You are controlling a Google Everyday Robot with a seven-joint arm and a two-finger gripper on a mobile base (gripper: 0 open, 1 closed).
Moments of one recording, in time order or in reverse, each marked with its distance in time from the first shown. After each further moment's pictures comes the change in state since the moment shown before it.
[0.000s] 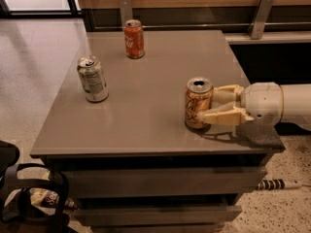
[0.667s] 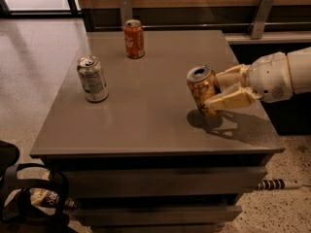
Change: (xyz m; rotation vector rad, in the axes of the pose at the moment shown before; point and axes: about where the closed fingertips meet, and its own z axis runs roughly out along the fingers) arm -0.026 -0.020 -0.018 0.053 0.318 -0.057
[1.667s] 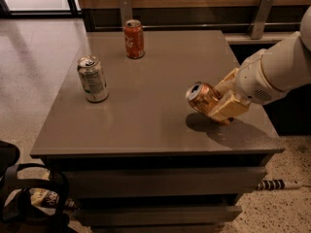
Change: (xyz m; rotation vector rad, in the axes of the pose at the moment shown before) arm 0.018 0.009 0.000 0.155 0.488 -0.075
